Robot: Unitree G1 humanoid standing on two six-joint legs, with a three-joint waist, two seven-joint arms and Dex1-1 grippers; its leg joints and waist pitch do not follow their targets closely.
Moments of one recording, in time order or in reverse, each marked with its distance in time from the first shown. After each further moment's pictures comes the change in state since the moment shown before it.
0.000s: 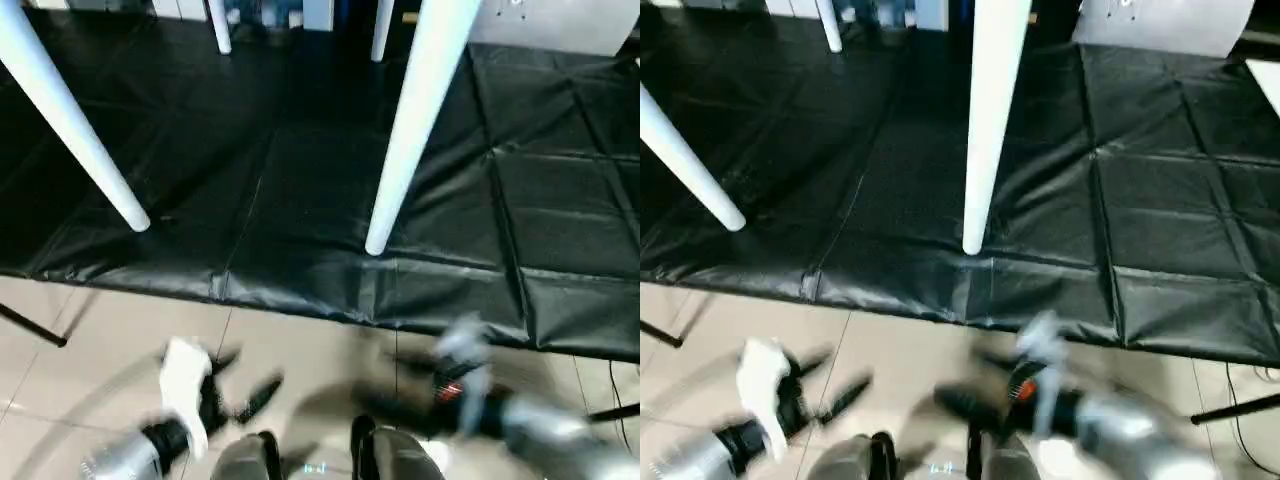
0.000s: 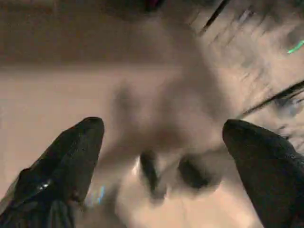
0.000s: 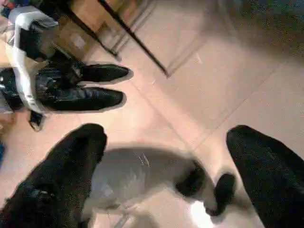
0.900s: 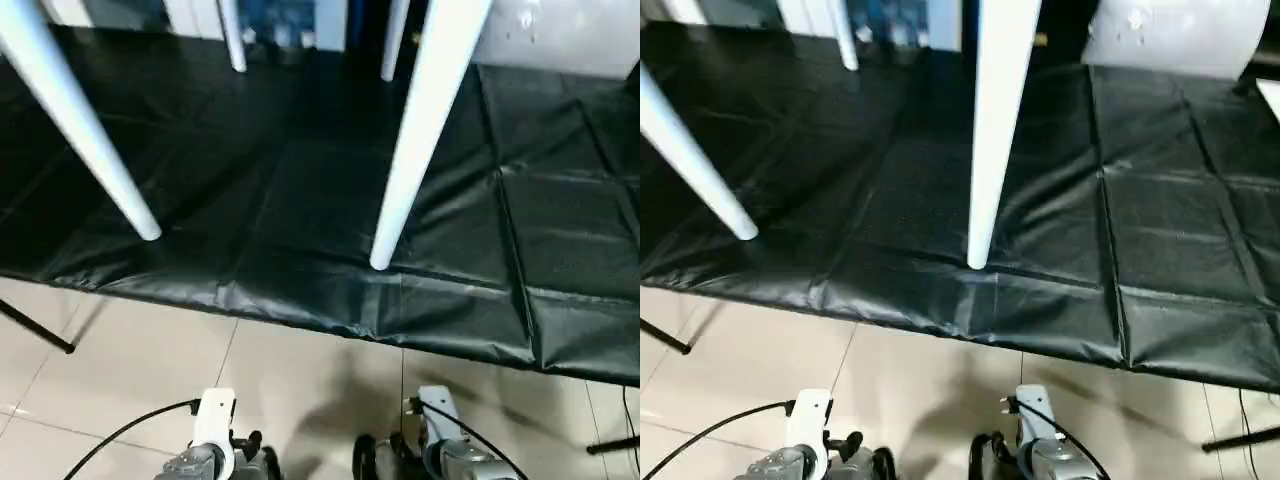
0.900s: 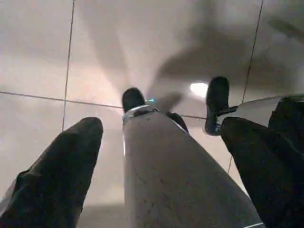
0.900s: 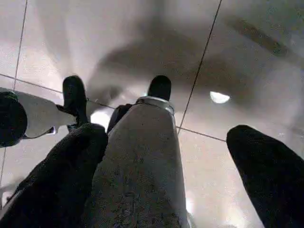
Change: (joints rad) left arm -0.466 -0.229 0.068 1.067 0.150 -0.120 0.372; right arm -0.342 0.327 -0.111 1.201 -0.277 -0.314 -0.661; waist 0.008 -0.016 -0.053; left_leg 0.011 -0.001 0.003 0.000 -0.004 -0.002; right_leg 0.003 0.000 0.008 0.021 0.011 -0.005
